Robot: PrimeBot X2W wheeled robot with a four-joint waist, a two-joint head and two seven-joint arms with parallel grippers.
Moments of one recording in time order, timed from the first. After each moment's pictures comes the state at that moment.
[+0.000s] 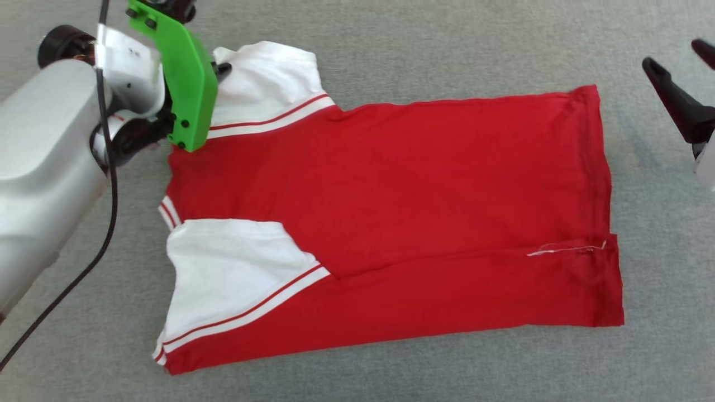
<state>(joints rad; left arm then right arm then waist) -1.24 0.65 -1.09 0.46 -1.08 -0.13 0.48 -0.62 -0.68 0.27 0.05 0.68 0.13 0.35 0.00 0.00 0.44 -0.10</state>
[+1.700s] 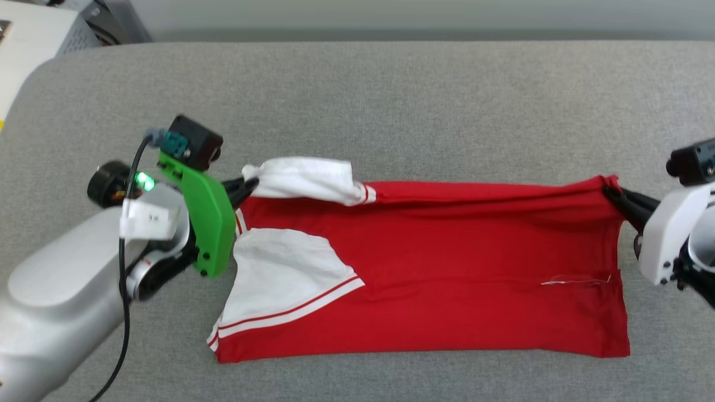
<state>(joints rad) -0.92 0.75 -1.14 0.23 -1.07 -0.05 0.23 -0.59 -0.72 0.68 0.37 0.90 0.13 0.19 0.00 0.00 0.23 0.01</state>
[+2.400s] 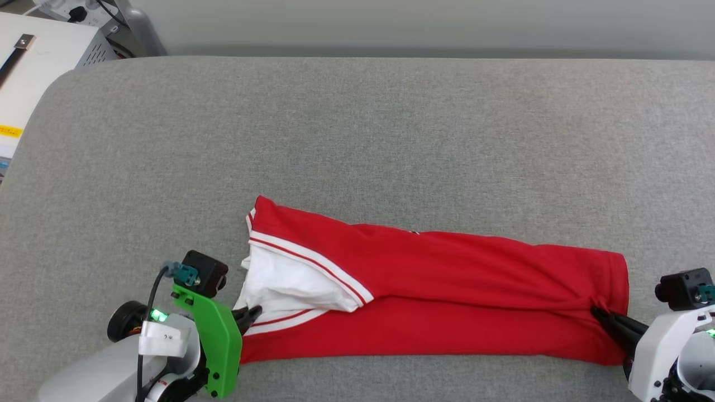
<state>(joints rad) -0.60 0.79 -1.20 0.14 -1.16 0.07 0.13 -0.17 -0.70 0.56 0.27 0.92 0.13 0.13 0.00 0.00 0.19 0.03</state>
